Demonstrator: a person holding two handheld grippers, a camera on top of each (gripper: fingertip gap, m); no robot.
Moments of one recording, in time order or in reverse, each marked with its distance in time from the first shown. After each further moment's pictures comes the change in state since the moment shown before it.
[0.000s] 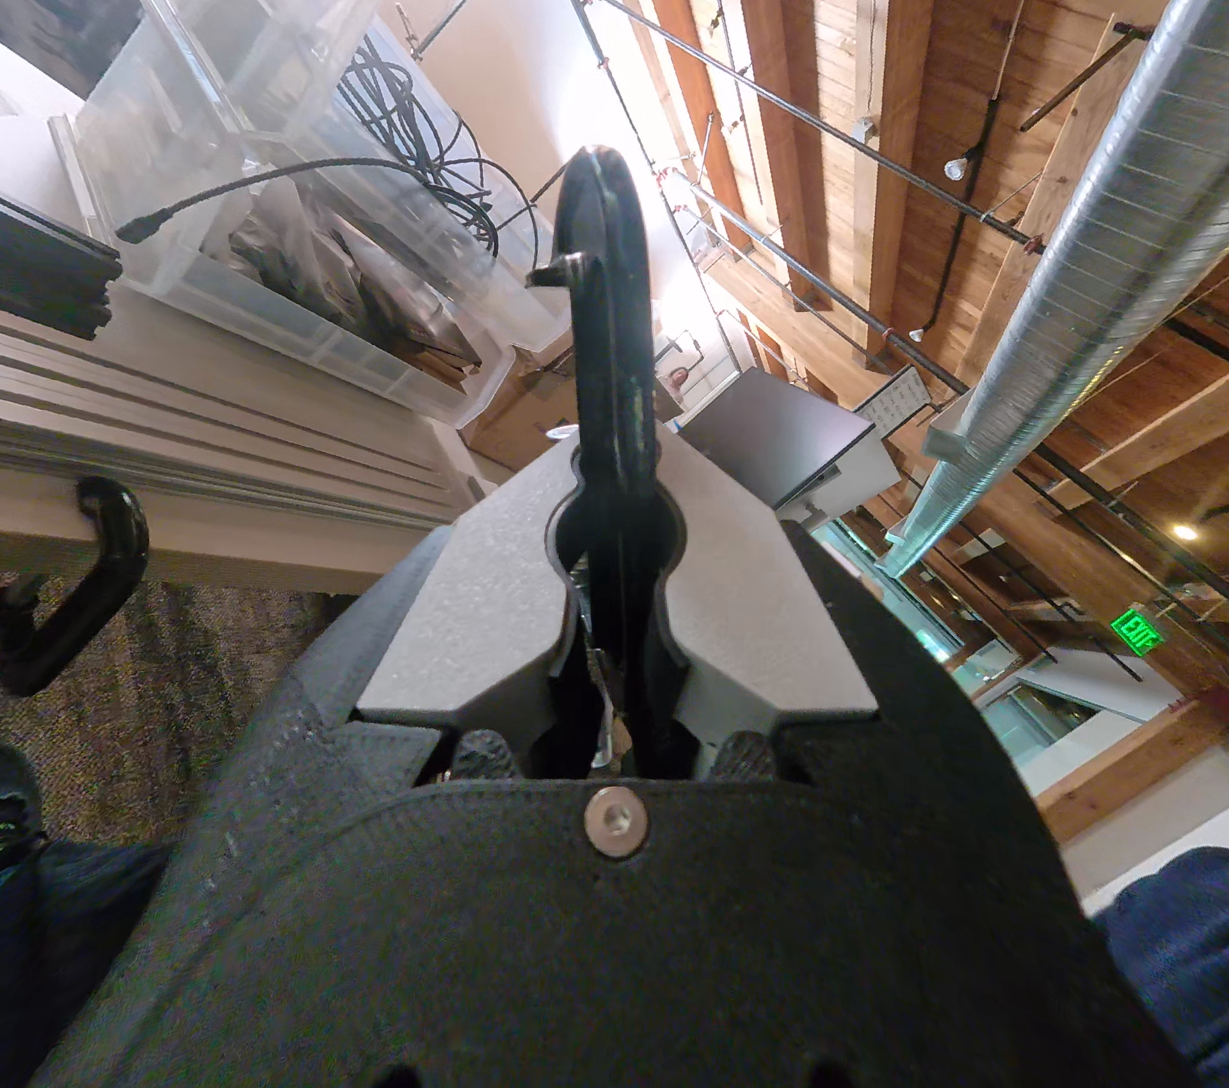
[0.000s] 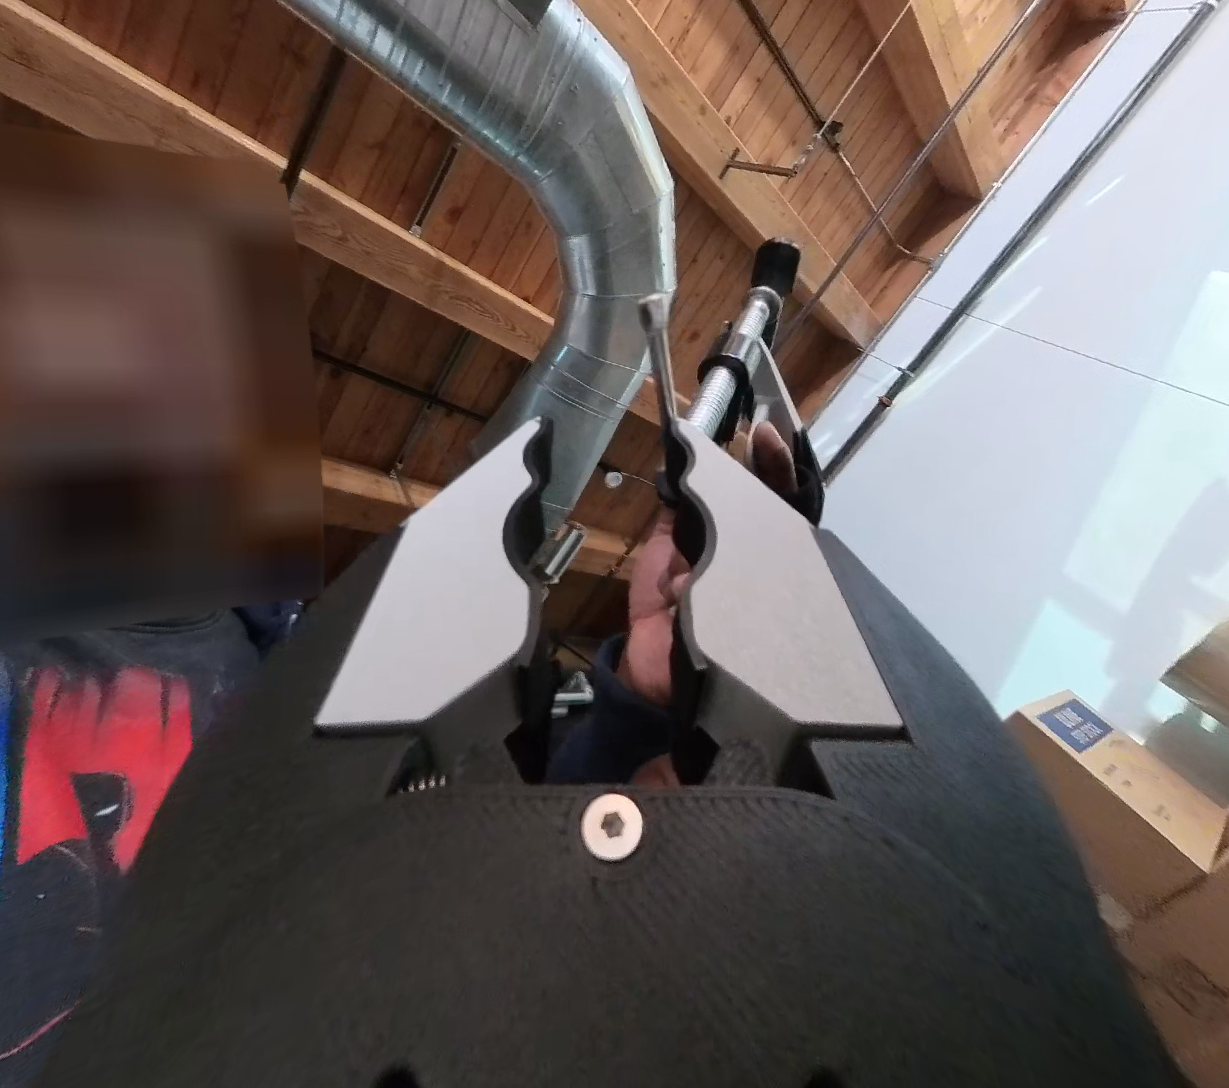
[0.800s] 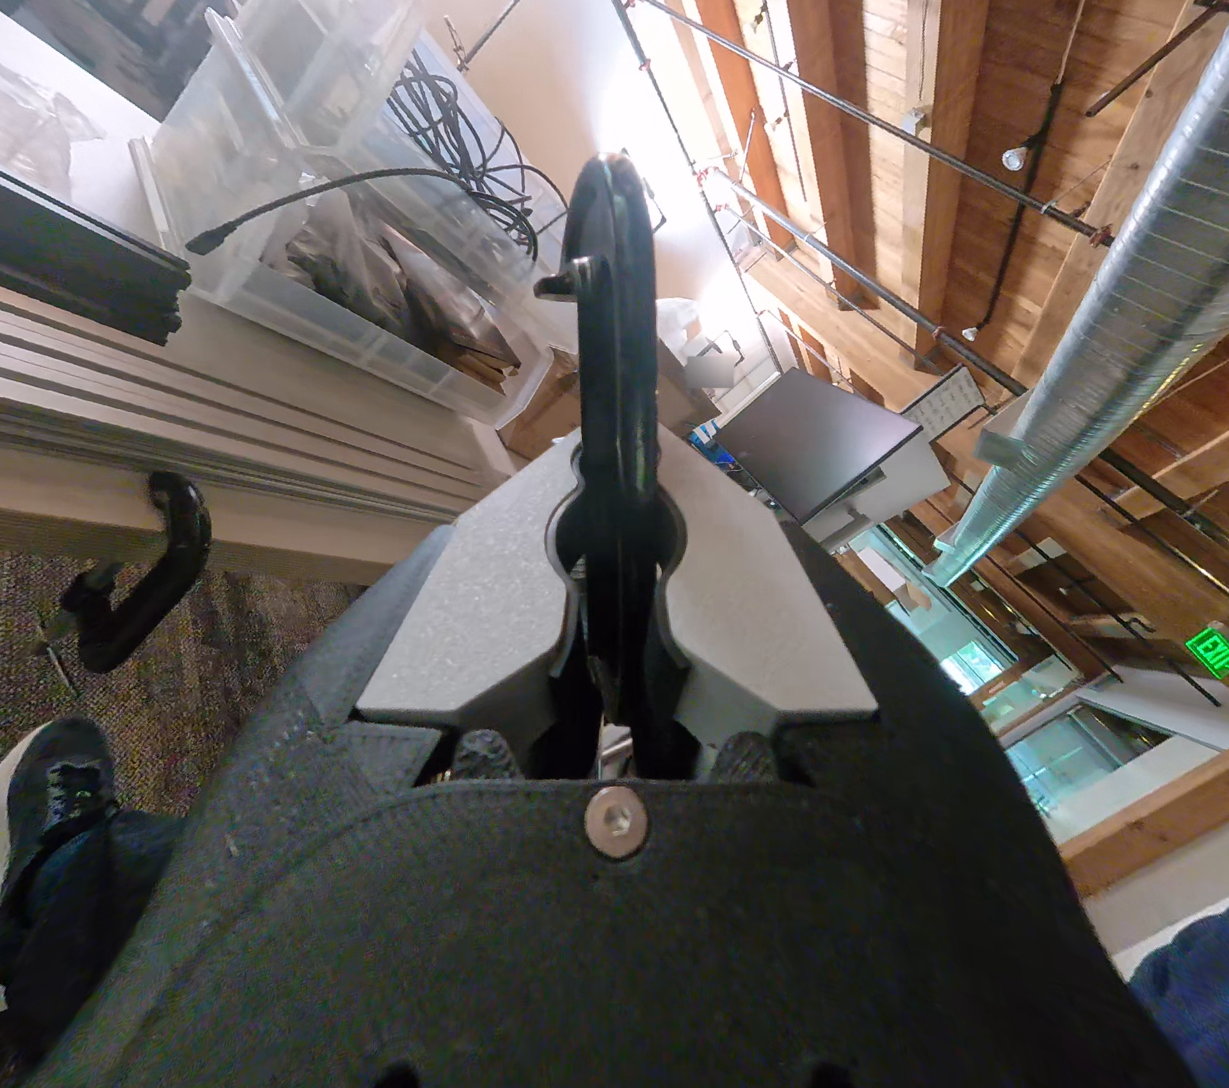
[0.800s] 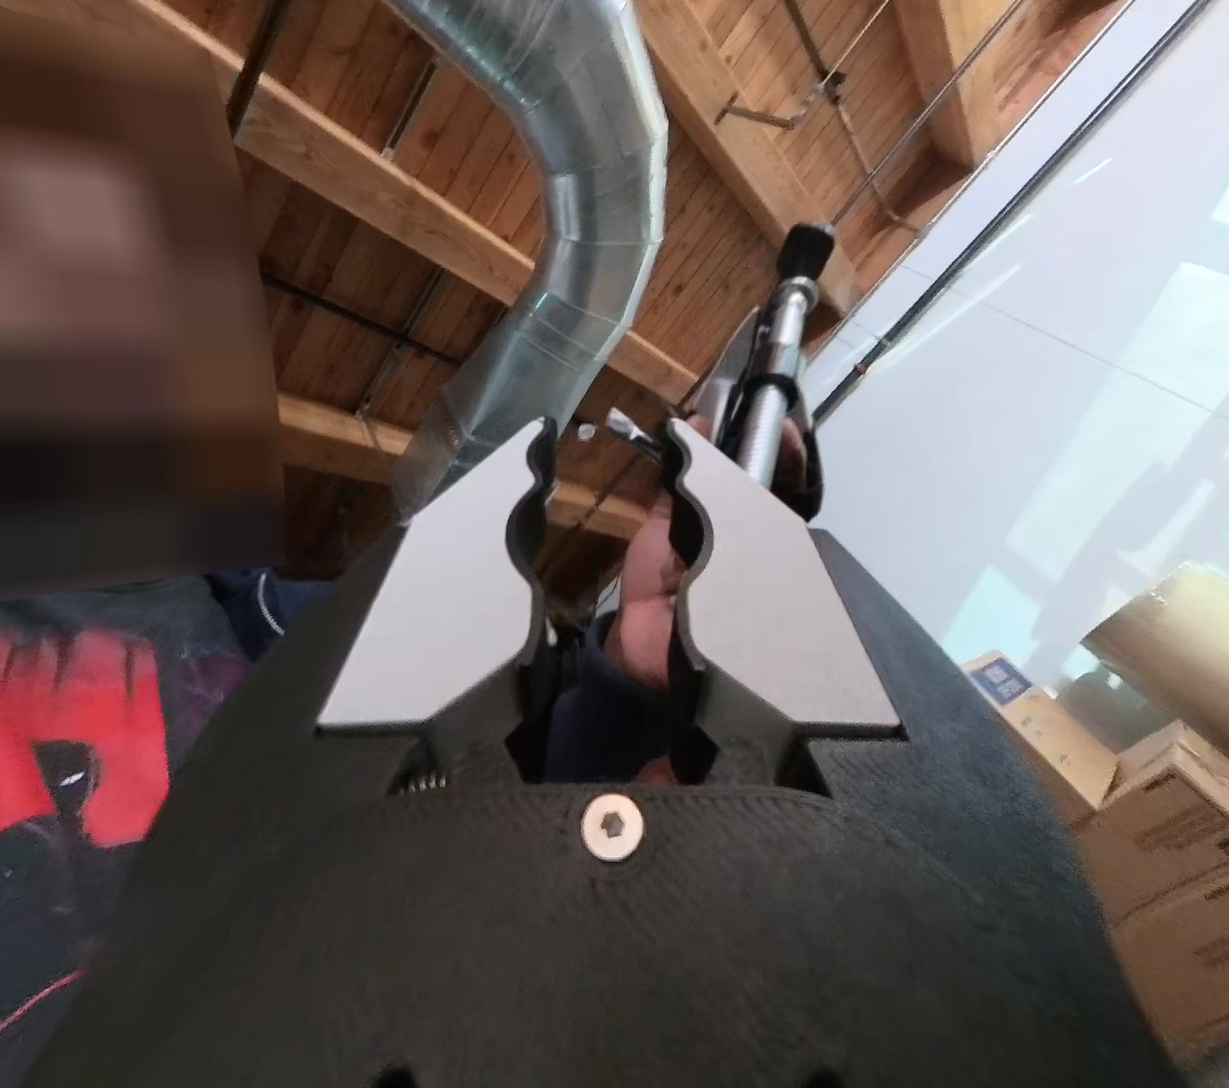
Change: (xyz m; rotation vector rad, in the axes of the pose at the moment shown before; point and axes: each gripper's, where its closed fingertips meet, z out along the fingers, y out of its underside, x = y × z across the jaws) left arm -0.009 -0.002 -0.003 0.002 -0.066 0.030; right arm -0.005 0.008 0.009 -0.112 0.026 -0.075
